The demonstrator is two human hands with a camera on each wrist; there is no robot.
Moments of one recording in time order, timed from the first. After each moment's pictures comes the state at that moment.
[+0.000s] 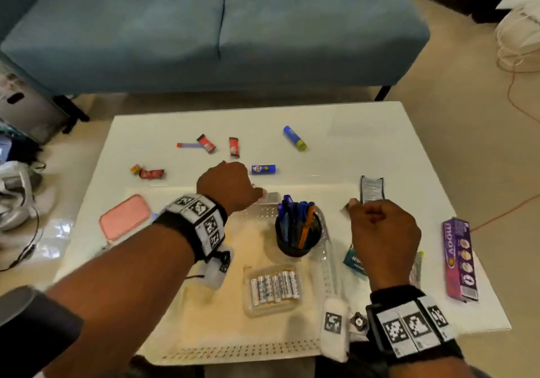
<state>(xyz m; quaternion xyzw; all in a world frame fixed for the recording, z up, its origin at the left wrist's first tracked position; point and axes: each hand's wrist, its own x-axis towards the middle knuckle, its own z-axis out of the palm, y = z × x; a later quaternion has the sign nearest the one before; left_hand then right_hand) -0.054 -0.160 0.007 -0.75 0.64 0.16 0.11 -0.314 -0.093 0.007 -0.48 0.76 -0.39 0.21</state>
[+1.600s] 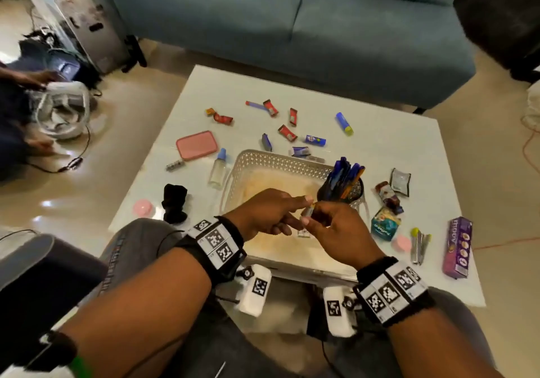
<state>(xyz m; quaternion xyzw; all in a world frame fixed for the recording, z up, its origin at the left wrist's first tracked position) -0.040 0.049 0.024 -0.61 0.35 0.65 -0.29 -0.225 0.019 0.025 -0.79 0.45 -0.15 0.39</state>
